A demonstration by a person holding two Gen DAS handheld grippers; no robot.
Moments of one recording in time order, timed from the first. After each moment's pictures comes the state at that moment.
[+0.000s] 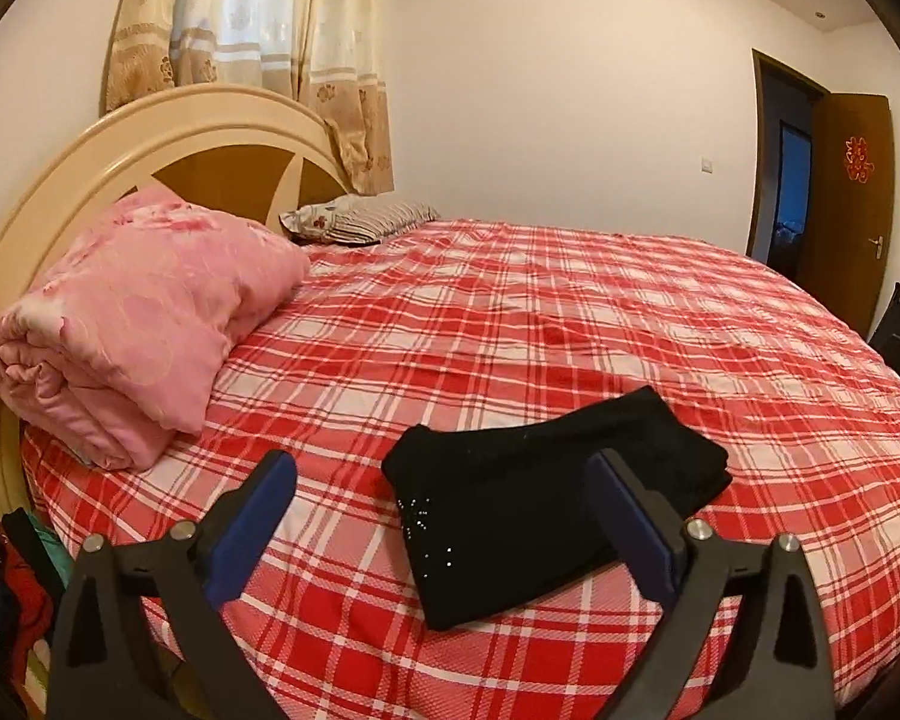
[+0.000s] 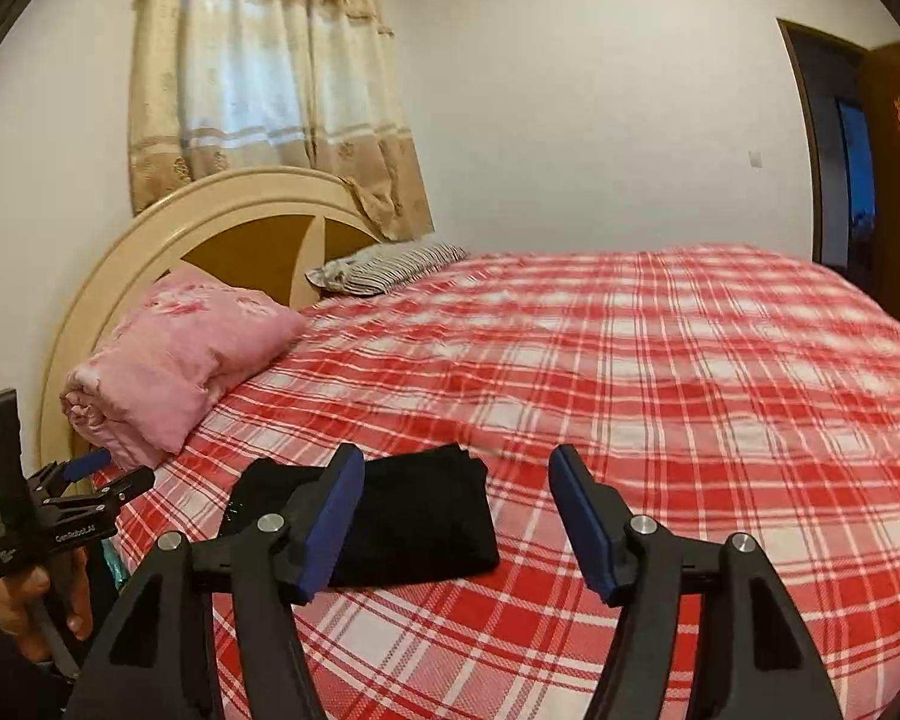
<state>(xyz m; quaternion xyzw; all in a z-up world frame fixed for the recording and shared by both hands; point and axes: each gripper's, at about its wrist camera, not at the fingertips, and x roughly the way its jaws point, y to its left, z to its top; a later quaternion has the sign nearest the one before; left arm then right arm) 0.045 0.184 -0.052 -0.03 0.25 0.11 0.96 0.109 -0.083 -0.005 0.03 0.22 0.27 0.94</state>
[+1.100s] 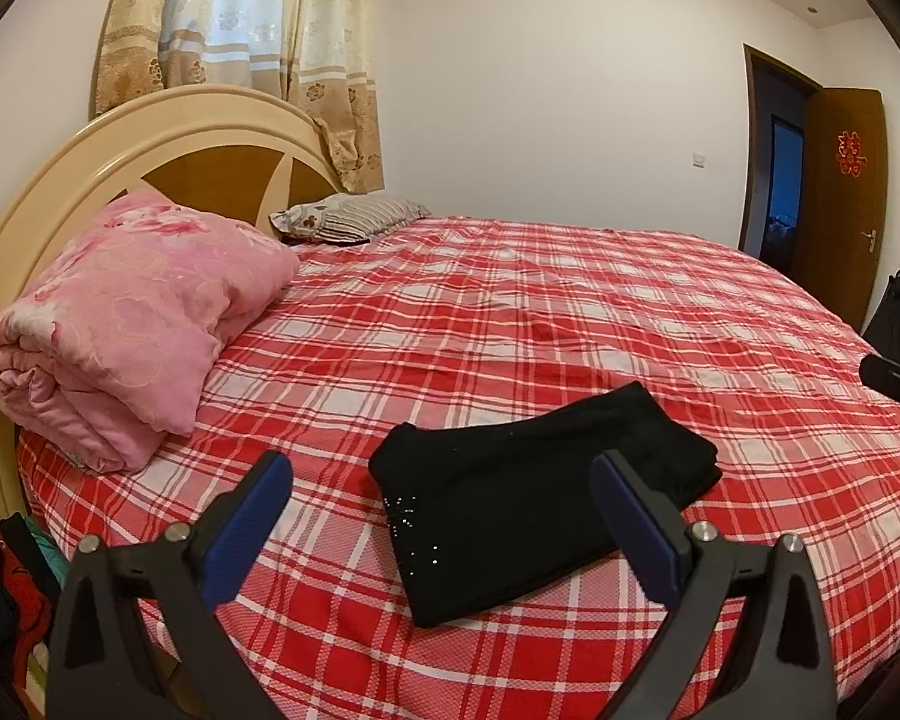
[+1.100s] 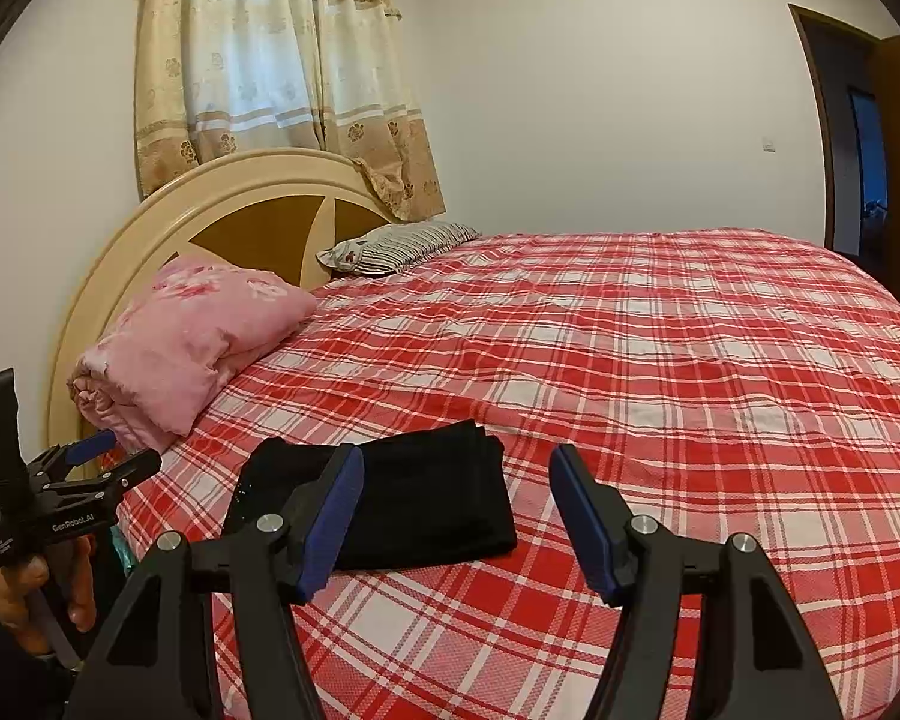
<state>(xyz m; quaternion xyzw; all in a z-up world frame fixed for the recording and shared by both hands) 0.043 0.171 -0.052 -0.03 0.25 0.10 0.96 0.112 -0.074 -0.018 0.03 0.24 0.28 0.93</state>
